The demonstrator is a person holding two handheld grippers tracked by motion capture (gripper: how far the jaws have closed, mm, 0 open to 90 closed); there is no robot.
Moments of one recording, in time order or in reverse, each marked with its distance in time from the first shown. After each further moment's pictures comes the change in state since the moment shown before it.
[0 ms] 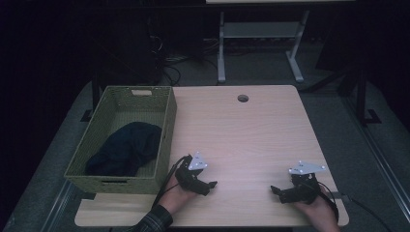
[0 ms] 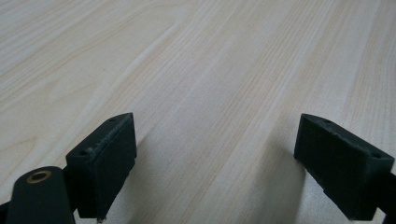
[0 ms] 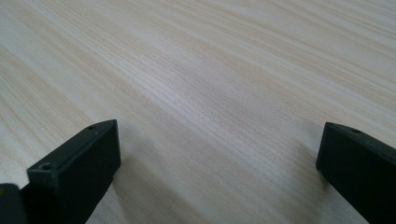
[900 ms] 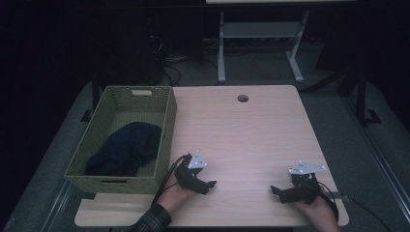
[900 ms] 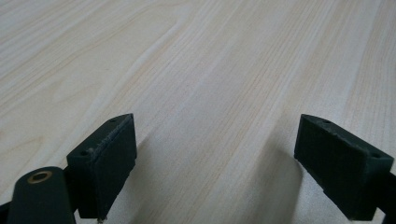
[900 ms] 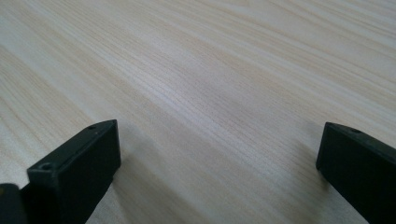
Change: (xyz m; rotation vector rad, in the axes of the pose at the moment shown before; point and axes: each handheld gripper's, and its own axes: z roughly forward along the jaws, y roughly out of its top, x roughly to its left) left arm 0.003 0.002 -0.002 0.015 -0.005 0.003; right arm 0.000 0.000 0.000 0.000 0.000 0.000
